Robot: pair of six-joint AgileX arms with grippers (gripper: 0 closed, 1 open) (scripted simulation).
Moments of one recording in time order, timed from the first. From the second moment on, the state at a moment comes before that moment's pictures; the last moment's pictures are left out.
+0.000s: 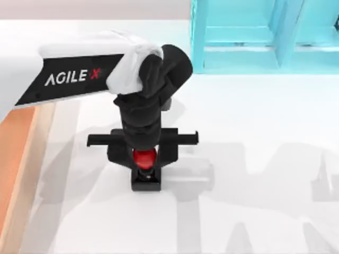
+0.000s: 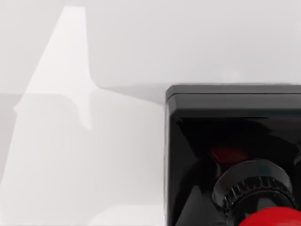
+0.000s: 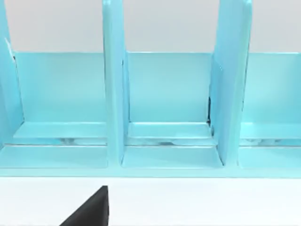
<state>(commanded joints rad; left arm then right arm) -0.66 2.04 1.45 -0.98 0.00 -0.63 0.00 0.00 0.00 0.00 0.00 0.00</state>
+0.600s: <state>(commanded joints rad) -0.66 2.04 1.45 -0.98 0.00 -0.63 0.00 0.00 0.00 0.00 0.00 0.00</state>
